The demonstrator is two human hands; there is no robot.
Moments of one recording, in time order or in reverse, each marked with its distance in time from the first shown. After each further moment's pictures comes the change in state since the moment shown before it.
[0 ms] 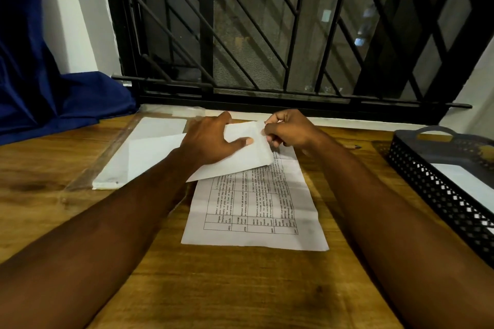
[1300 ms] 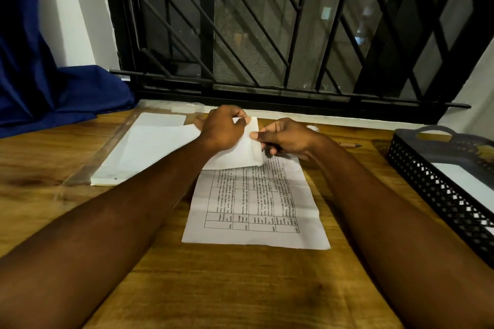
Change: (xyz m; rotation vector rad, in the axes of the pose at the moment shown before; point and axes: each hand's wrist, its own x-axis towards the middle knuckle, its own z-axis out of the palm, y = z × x) left_hand 0.016 0.029 0.007 -0.527 0.120 -0.170; right_hand -0.007 0.011 0.007 0.141 -0.291 0.012
